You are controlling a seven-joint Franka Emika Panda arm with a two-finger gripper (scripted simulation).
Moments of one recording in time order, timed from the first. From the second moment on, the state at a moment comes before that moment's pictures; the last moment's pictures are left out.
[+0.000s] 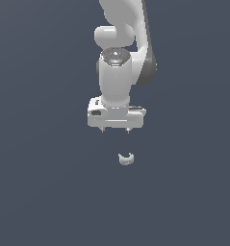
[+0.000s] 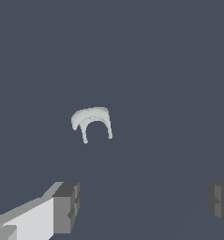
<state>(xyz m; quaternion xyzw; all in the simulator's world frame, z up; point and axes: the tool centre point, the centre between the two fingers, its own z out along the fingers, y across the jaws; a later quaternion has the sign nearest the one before) 0.012 0.003 0.192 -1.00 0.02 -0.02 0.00</state>
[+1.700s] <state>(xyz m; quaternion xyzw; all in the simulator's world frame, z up) 0.046 0.048 0.116 -1.00 -0.06 0.00 0.00</state>
